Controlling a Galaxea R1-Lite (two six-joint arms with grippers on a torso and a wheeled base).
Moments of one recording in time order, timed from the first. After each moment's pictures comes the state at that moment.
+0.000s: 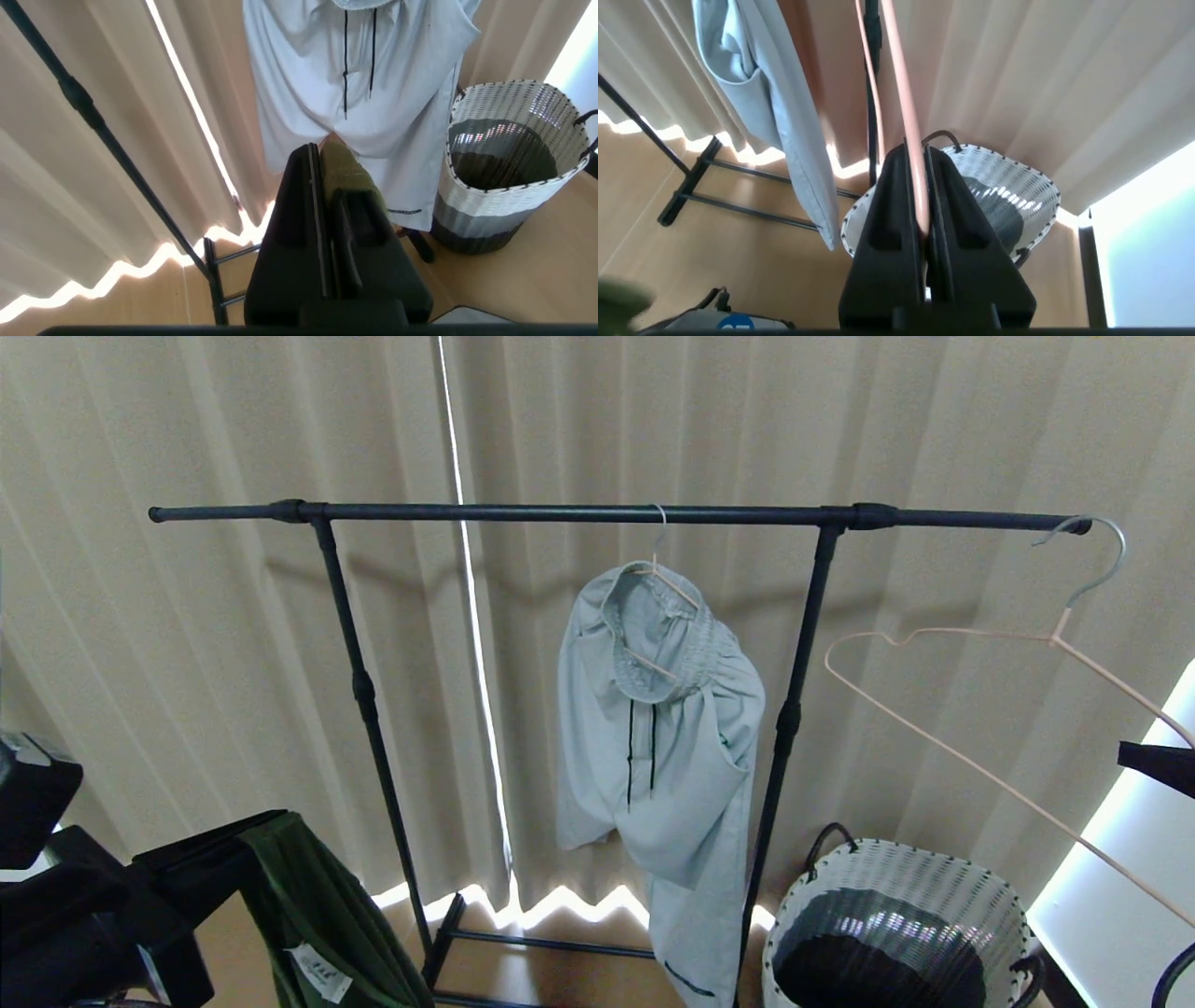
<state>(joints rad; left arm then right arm) -0.38 1.01 -0.31 -0.51 -0.04 0.11 -0.11 1.06 -0.70 0.04 0.17 -0.07</state>
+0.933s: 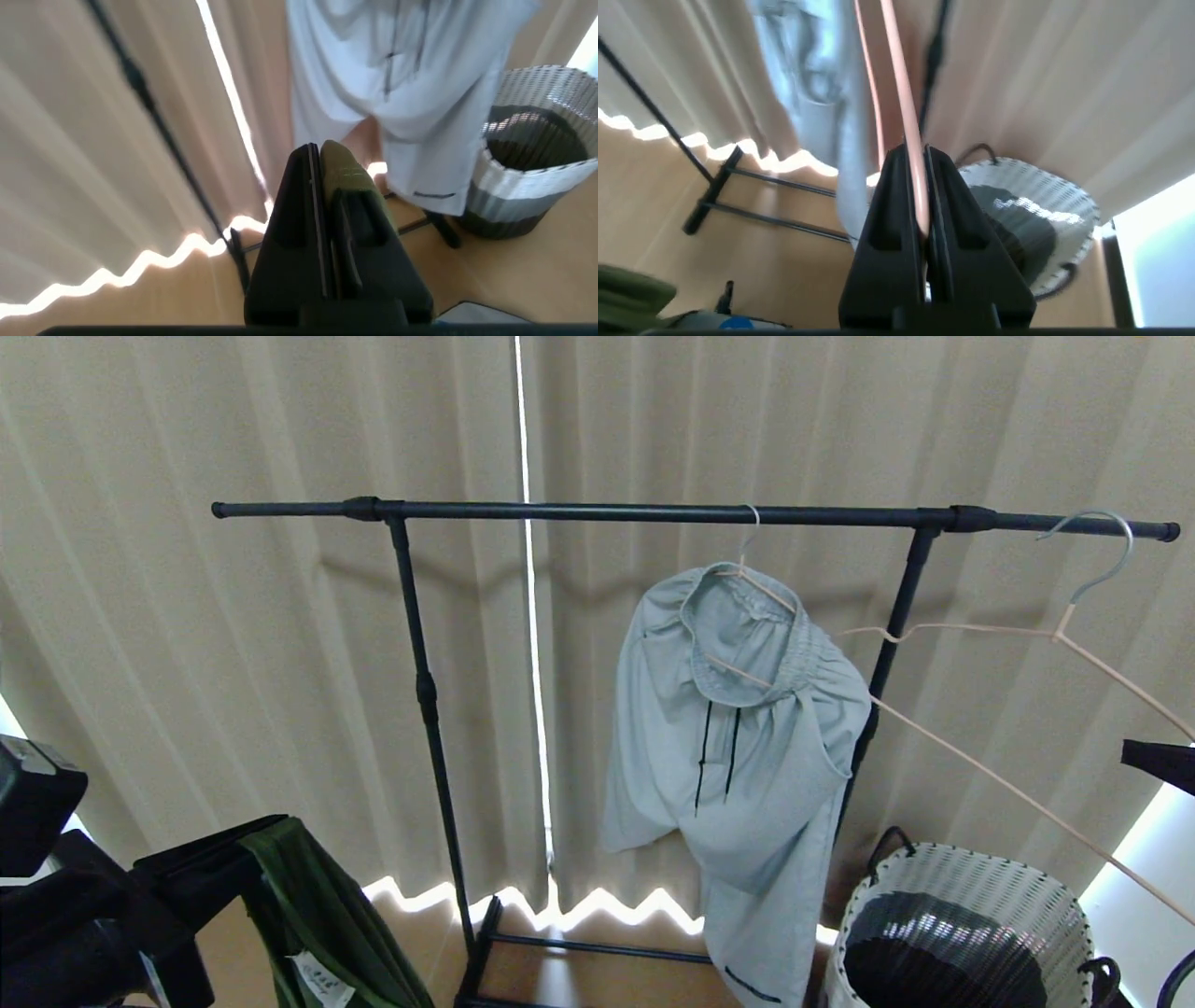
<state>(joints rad) -0.38 1.01 -0.30 -0.51 -0.04 0.13 -0.10 1.05 -0.69 0.04 0.17 -0.07</state>
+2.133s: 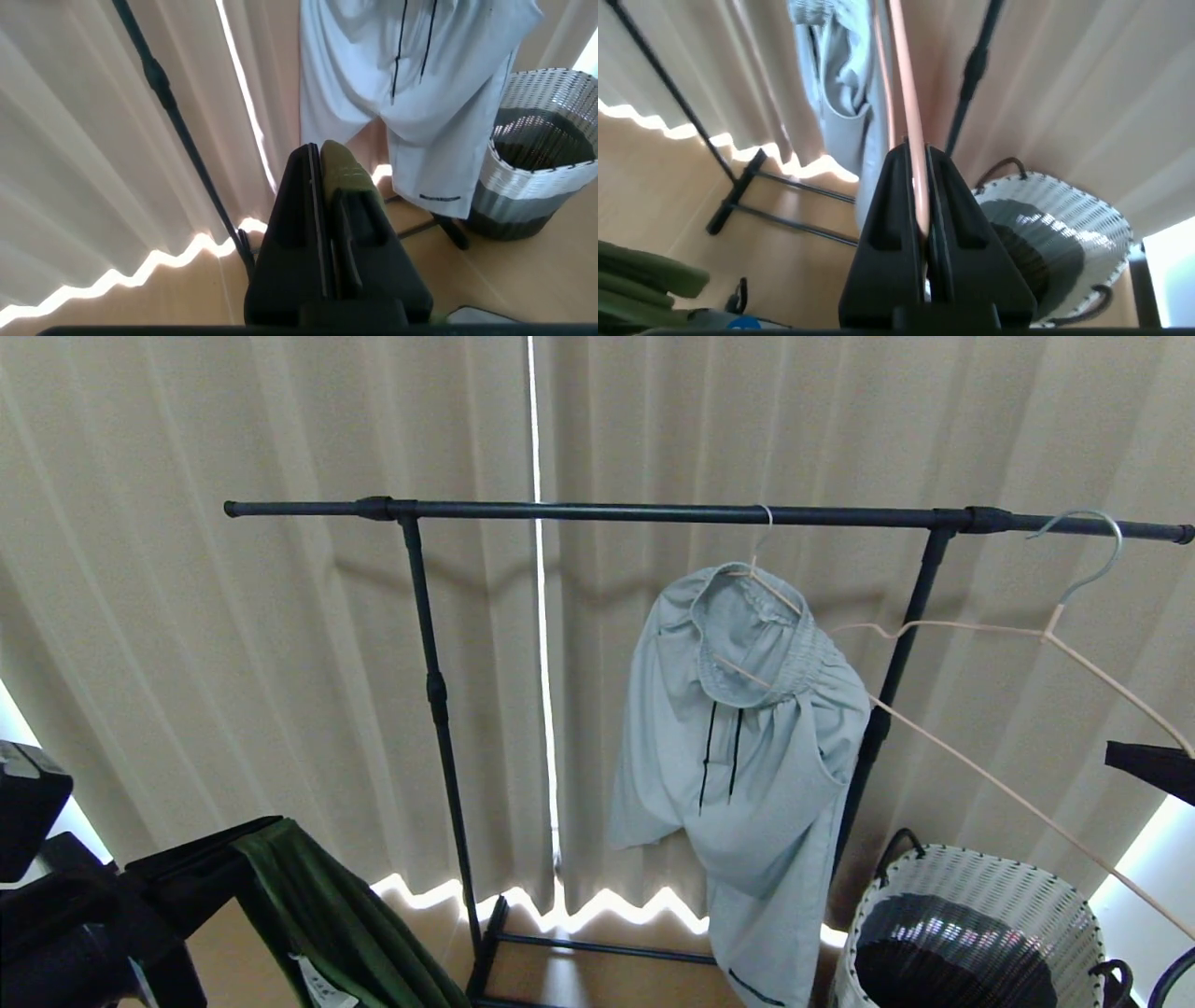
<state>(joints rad) -0.39 0.99 -0.30 -0.50 -0.05 0.13 -0.09 1.05 -0.66 0.00 0.22 -0.07</state>
